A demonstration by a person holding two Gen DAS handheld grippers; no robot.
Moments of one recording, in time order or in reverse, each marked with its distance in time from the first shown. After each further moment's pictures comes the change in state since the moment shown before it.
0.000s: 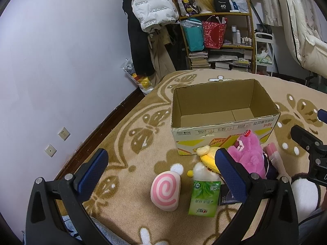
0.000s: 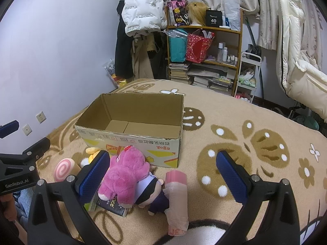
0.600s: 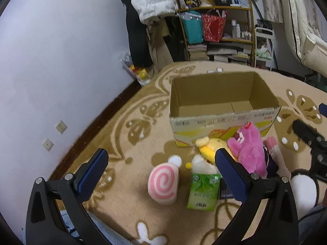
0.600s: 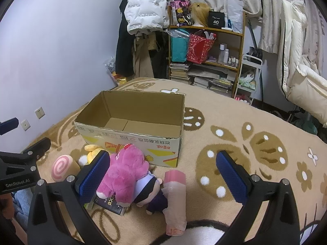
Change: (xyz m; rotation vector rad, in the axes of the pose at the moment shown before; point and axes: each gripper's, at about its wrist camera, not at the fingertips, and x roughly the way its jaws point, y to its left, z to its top) left arm 0.014 0.002 -0.006 -0.009 0.076 -0.023; right arm 0.001 0.004 -0.003 -0.037 0.001 -0.014
